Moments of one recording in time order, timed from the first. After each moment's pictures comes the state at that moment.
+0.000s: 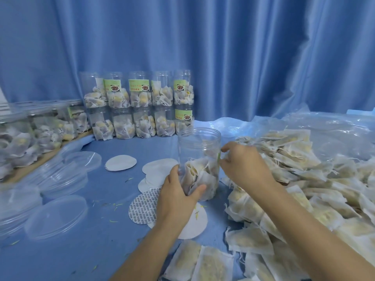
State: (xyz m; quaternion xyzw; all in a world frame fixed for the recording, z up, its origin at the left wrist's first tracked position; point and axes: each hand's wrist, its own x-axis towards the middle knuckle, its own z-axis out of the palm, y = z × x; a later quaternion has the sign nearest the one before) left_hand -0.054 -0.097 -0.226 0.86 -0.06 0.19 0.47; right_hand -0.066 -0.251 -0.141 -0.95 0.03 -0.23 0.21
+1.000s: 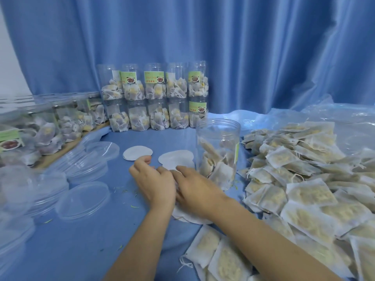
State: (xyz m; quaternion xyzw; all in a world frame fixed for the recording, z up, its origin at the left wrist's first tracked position) left_hand -0.054 -0.054 -0.201 0.73 0.17 0.40 0.53; right_hand -0.059 -0.147 -0.209 -0.92 -0.32 -0.19 0.09
